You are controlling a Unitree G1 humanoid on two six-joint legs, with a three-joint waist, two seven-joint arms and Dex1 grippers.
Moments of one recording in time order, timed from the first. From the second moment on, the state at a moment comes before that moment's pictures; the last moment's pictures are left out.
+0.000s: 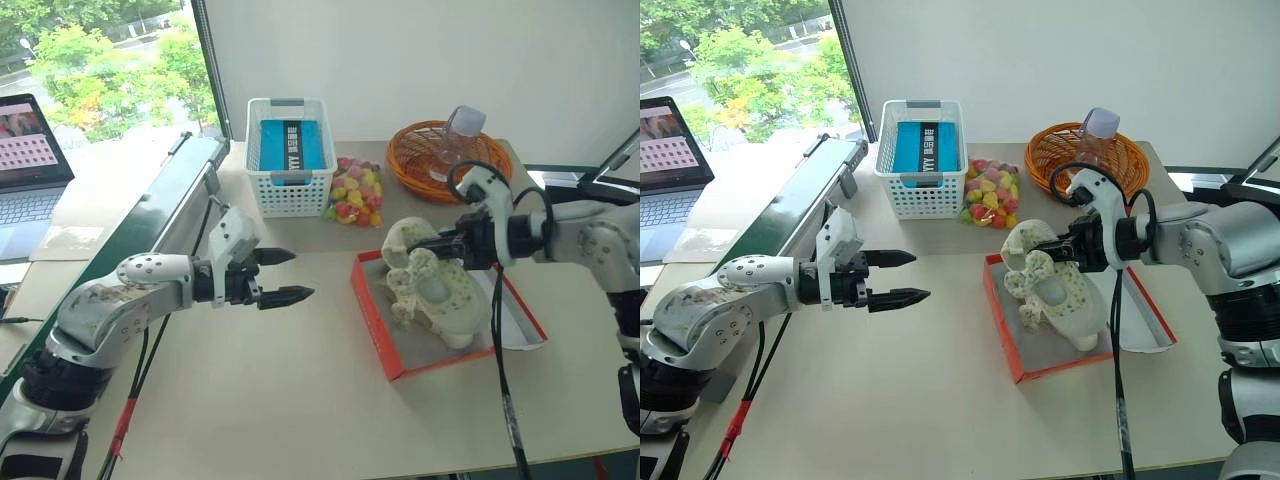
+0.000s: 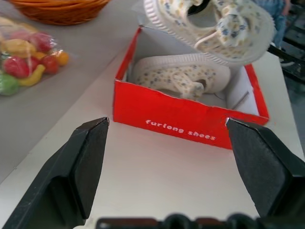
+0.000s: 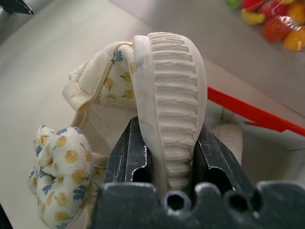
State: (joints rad) left arm -0.47 0.87 -0.15 -0.36 -0.79 0.71 -0.79; right arm -0.83 -0.95 0.21 0.00 0.78 1.16 0.85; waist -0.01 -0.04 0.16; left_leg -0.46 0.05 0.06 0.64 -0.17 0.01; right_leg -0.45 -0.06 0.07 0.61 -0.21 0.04
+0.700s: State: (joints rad) left arm -0.44 0.83 -0.08 -0.37 -0.73 0.77 -0.85; right arm -0.77 -0.69 0.26 0.34 0.51 0.92 1.01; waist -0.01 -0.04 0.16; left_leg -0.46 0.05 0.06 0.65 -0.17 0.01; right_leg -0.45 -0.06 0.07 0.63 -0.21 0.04
